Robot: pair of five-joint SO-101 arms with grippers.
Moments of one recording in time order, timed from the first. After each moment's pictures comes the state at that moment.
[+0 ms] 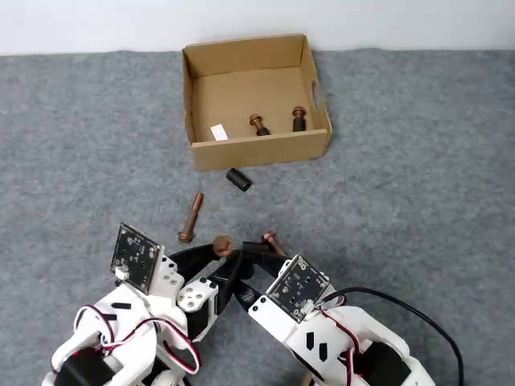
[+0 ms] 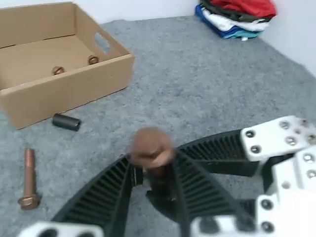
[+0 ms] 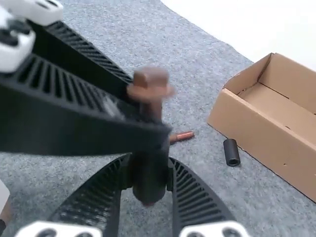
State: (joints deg) left arm 36.6 -95.0 62.2 74.5 23.2; right arm -50.0 -102.6 73.9 57.2 7.3
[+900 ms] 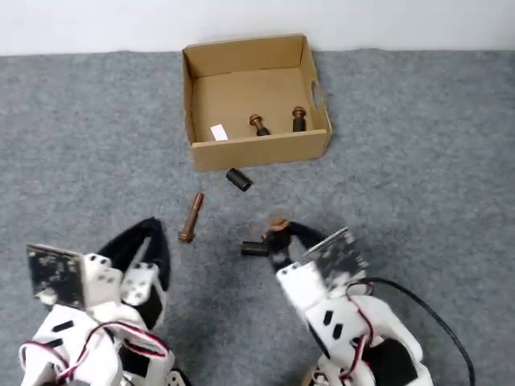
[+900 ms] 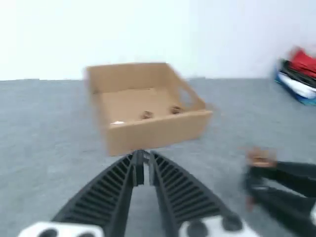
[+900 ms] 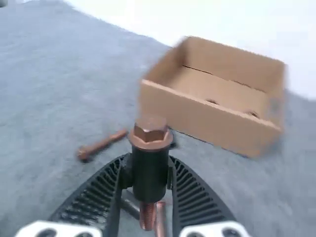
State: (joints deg) left arm 9.0 -95.0 49.2 78.8 18.1; right arm -29.5 -101.4 73.5 57.1 1.2
